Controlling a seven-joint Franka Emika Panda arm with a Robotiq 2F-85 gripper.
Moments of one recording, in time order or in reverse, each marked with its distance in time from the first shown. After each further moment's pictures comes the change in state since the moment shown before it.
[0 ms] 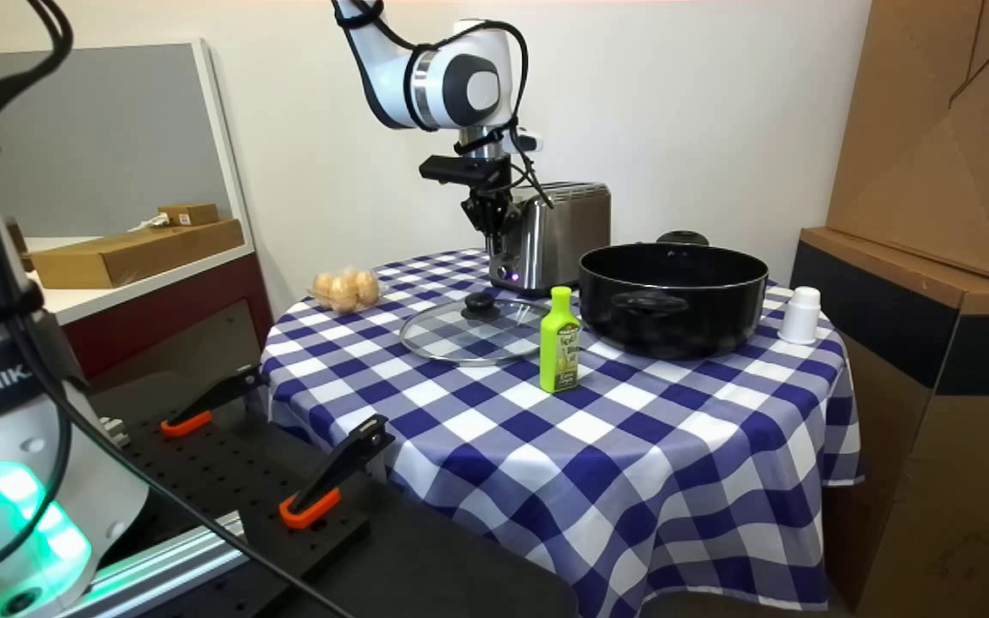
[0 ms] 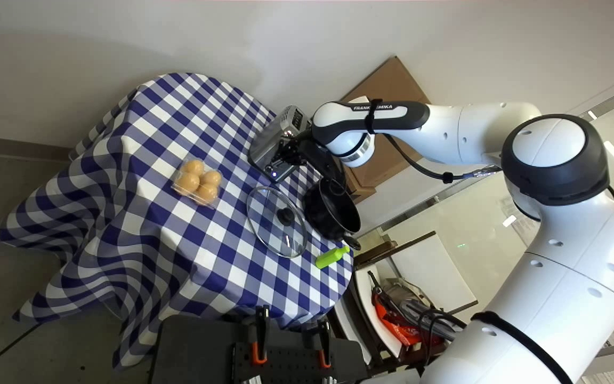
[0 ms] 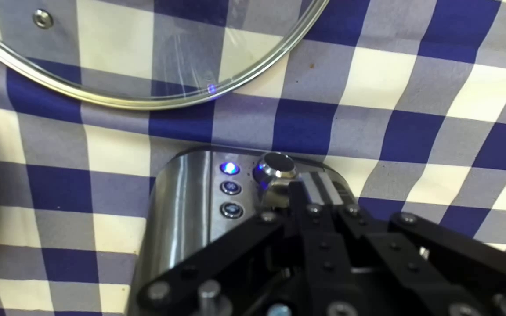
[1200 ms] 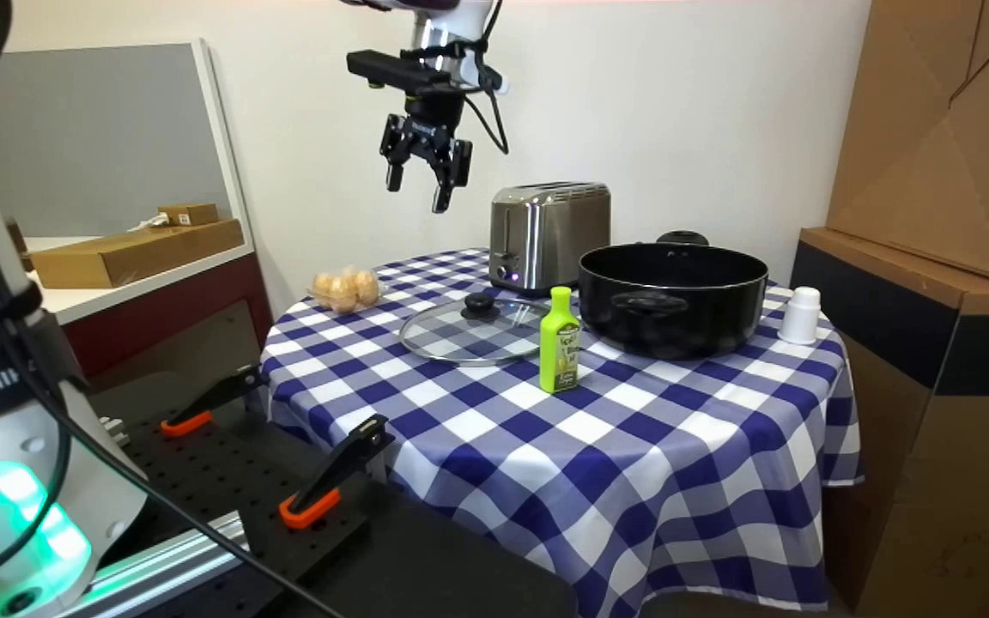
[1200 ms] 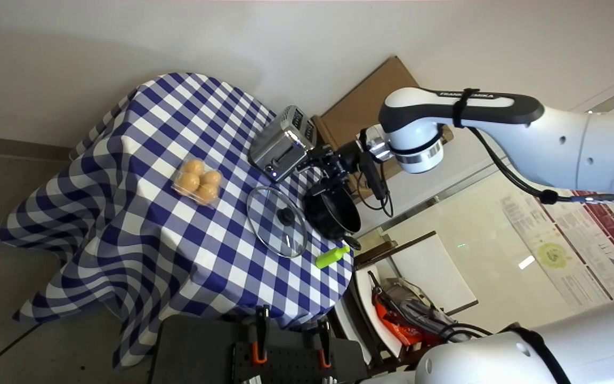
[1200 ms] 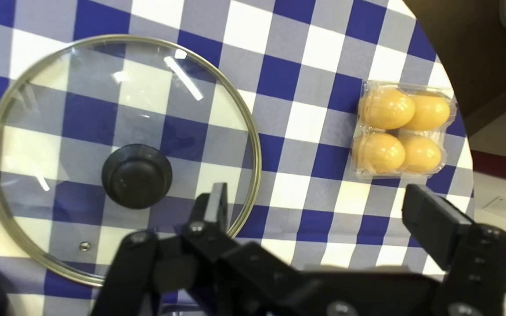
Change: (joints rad) arm -0.134 -0.503 0.087 -0.375 0.301 -0.432 -0.299
